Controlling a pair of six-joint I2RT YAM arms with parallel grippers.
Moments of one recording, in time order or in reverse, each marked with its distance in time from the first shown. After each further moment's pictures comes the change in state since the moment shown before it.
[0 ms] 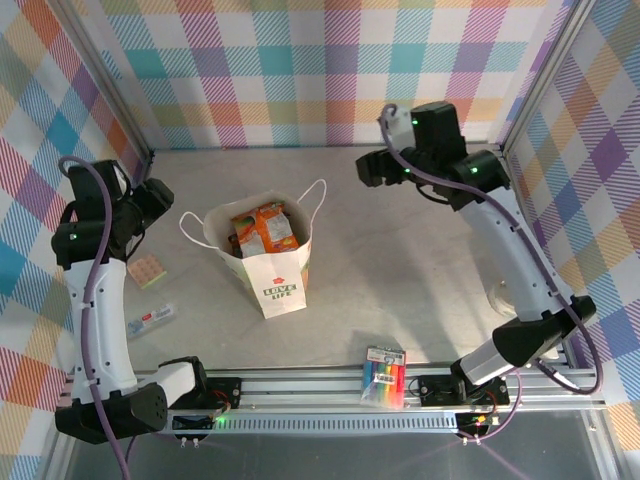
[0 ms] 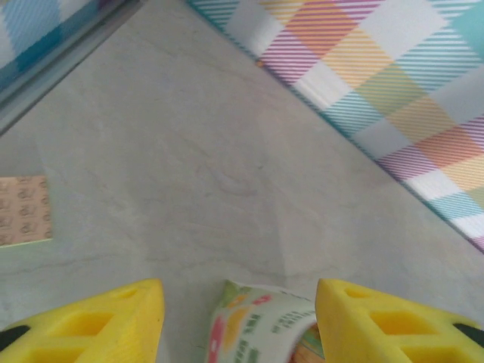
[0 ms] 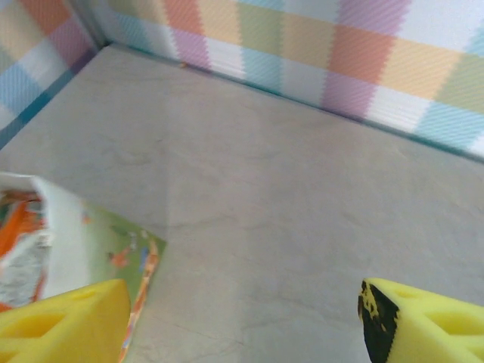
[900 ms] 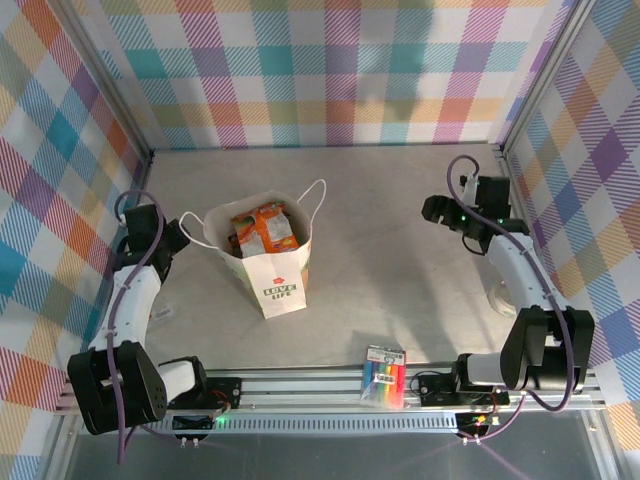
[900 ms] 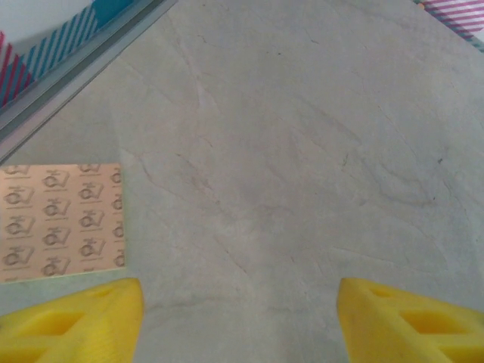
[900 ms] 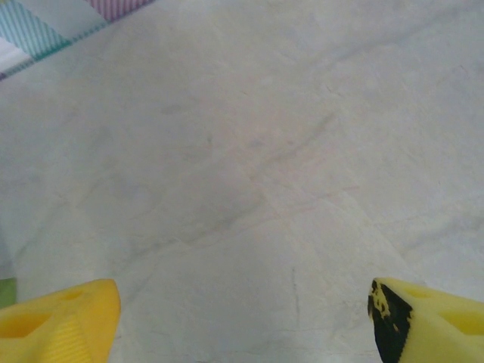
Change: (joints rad) left arm 0.013 0.059 -0.661 0.644 -0.189 0.110; right arm -0.517 -0.175 -0.890 0.549 -0.195 0.225
